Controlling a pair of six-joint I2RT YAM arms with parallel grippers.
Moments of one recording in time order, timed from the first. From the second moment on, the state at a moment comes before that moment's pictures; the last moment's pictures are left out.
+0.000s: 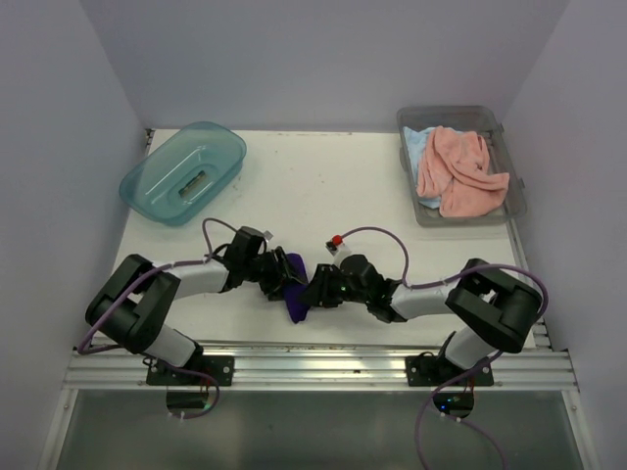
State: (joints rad) left arm -0.51 1.51 0.53 0.06 0.53 -1.12; right arm 0.95 1.57 0.49 0.58 -0.18 0.94
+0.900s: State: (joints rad) left arm -0.17 1.39 1.20 -0.46 0.42 -0.91; right arm 0.91 0.79 0.71 -0.37 0.23 0.67
